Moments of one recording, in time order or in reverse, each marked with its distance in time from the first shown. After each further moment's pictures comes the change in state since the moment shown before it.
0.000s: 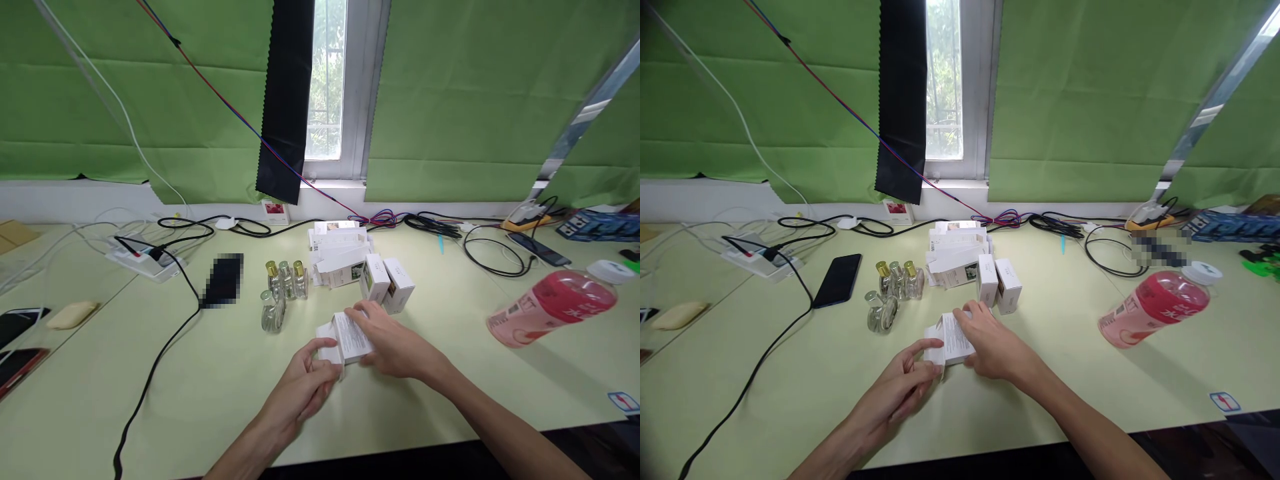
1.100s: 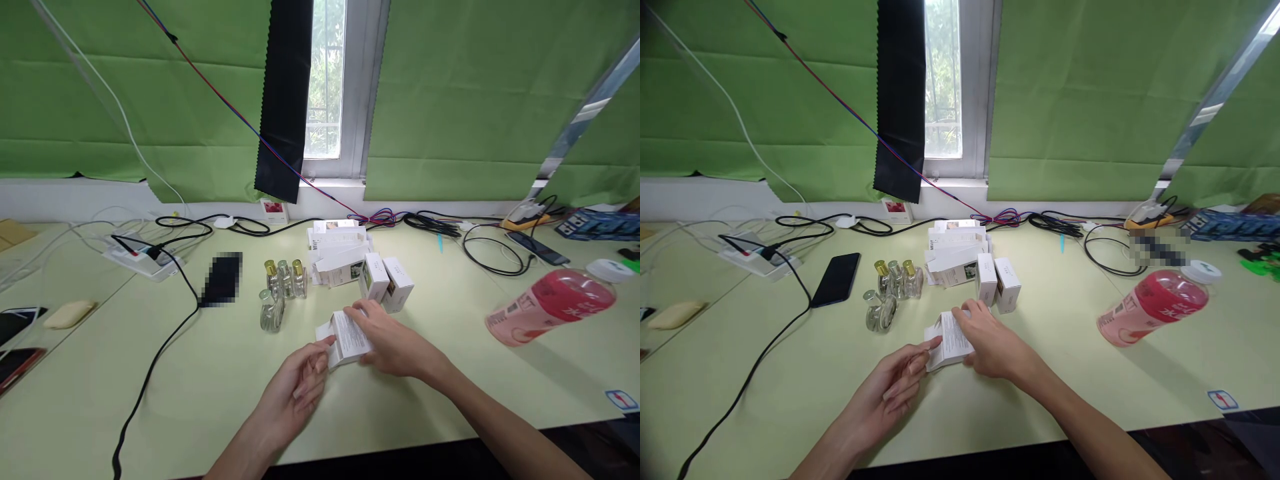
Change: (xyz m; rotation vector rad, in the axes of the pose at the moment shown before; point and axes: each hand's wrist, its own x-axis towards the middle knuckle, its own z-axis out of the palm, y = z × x) left_hand -0.002 0.017 0.002 -0.549 -0.037 -0.154; right_hand 0.001 -0.001 -0.002 -0.004 -0.028 0.009
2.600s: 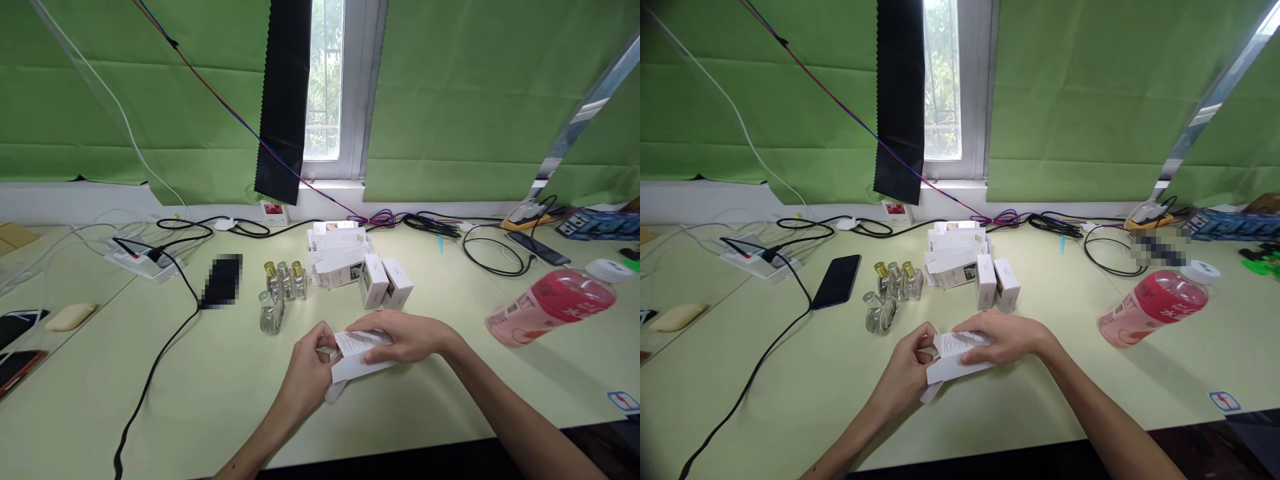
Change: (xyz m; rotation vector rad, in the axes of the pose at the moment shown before) left_hand 0.027 -0.014 -0.001 0.908 0.027 0.493; right_hand -0.001 0.021 -0.039 0.187 -0.217 -0.312
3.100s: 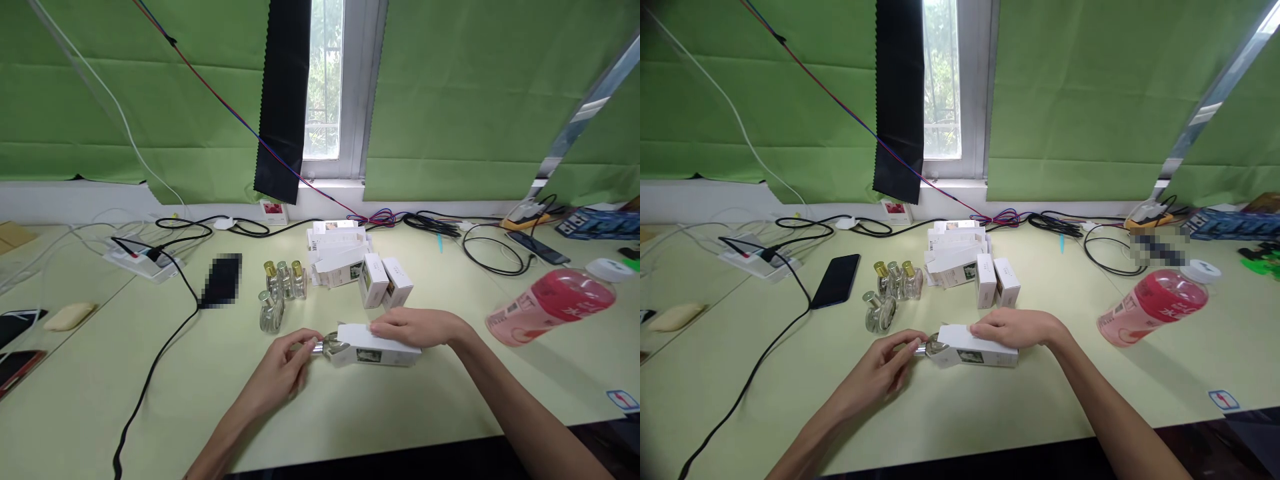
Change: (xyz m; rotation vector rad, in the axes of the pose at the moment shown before) left_hand -0.010 0.008 -0.051 0.175 -0.105 -0.109; right_hand -0.011 0.006 -0.012 0.092 -0.064 0.248
